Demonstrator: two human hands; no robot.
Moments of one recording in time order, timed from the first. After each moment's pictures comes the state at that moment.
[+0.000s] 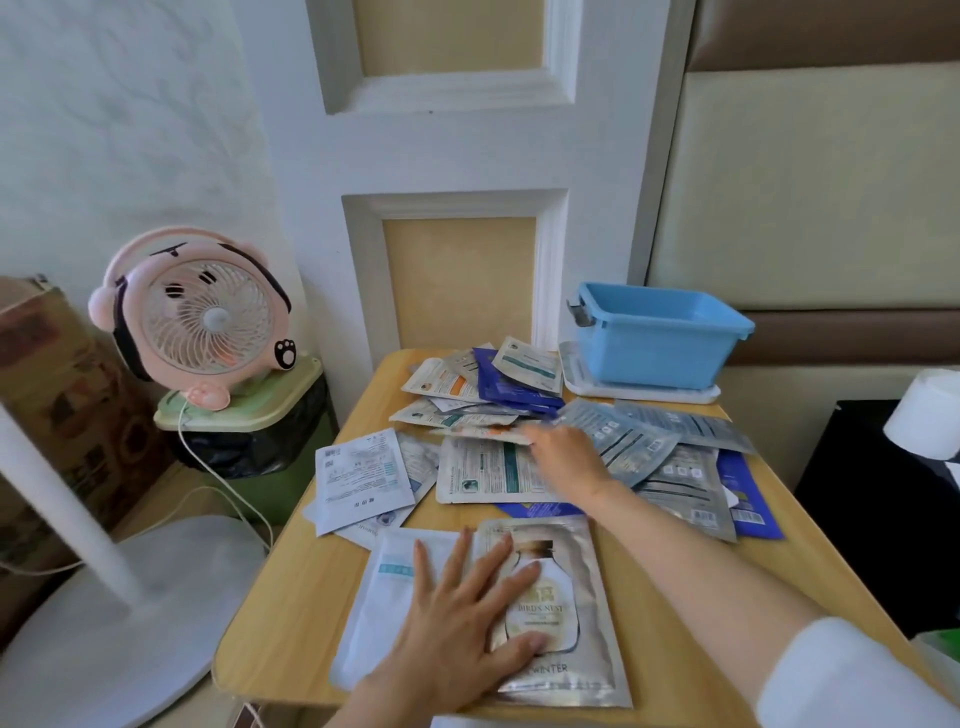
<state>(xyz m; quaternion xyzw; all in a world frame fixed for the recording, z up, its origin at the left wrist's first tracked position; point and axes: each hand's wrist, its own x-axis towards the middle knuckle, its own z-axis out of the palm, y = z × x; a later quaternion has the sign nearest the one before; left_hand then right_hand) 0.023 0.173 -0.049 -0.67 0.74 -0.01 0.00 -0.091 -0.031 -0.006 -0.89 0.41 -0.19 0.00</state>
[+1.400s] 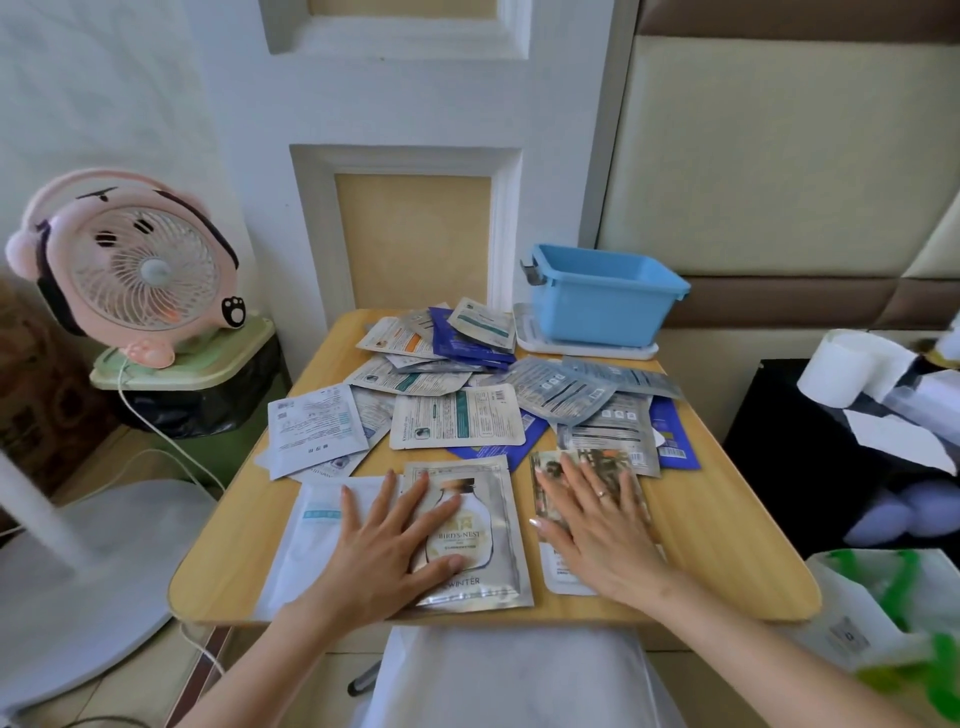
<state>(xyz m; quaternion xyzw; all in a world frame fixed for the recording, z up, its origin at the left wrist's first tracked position) 0.038 0.186 -0.044 -0.68 0.73 0.04 -0.05 -0.208 0.100 -0.043 -0.87 0.48 0.00 0.04</state>
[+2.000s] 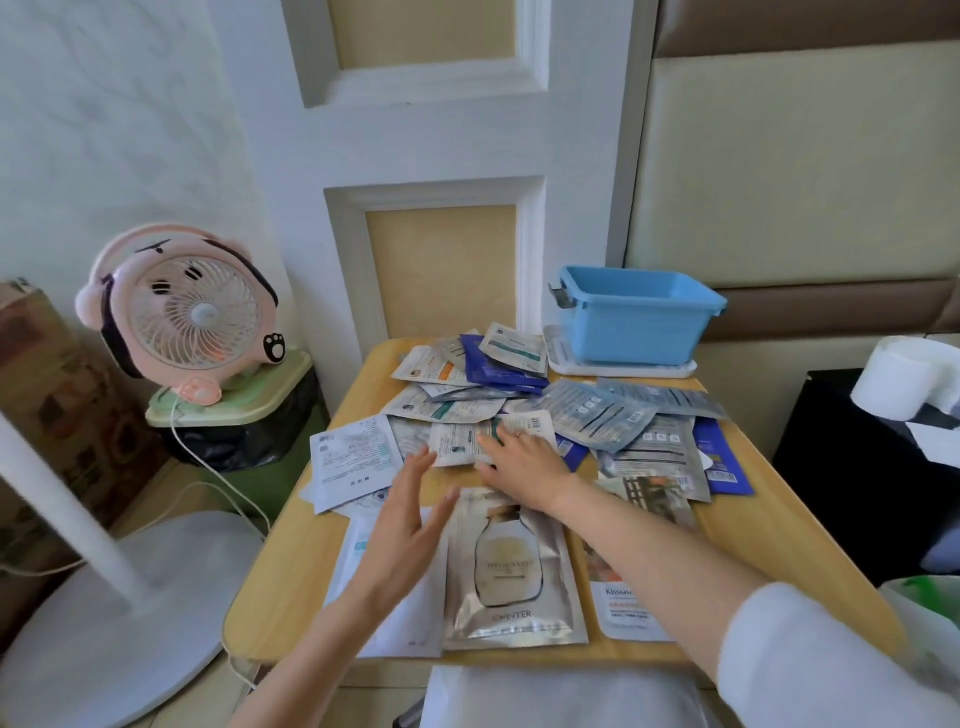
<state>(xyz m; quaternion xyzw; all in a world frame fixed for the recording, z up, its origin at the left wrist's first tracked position) 0.046 0.170 -0.002 -0.65 0.57 0.21 -0.45 -0.070 0.007 -0.019 -0.91 0.41 -0.03 -0.02</state>
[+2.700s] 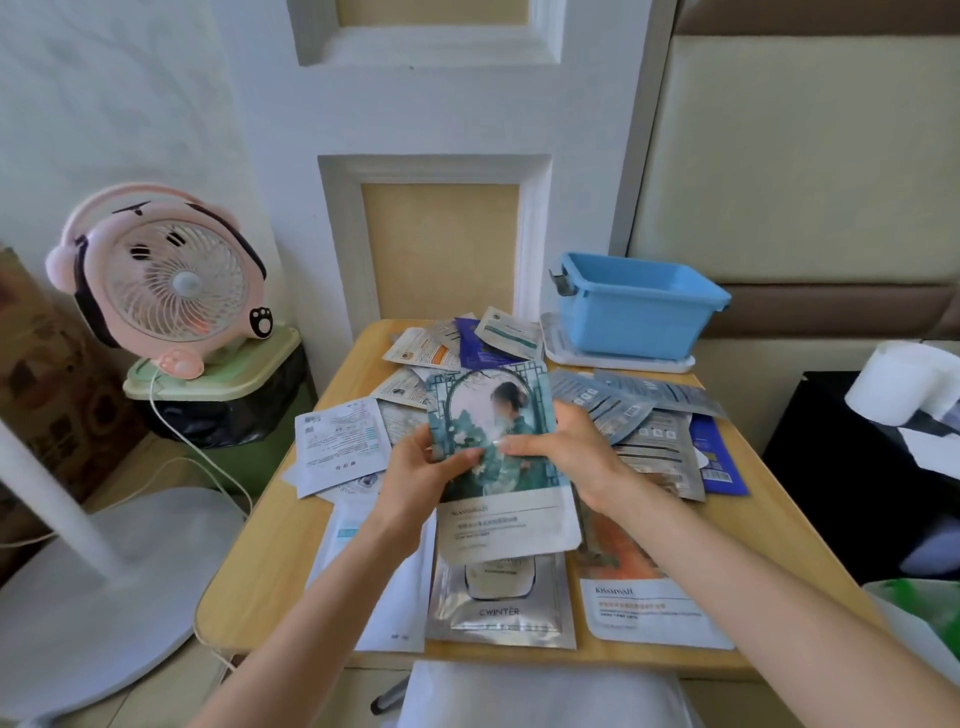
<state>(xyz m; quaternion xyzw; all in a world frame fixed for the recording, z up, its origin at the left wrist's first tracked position) 0.027 0.134 0.029 -0.58 0.39 0.42 -0.58 -0.121 0.054 0.041 -0.62 0.39 -0.34 0.59</state>
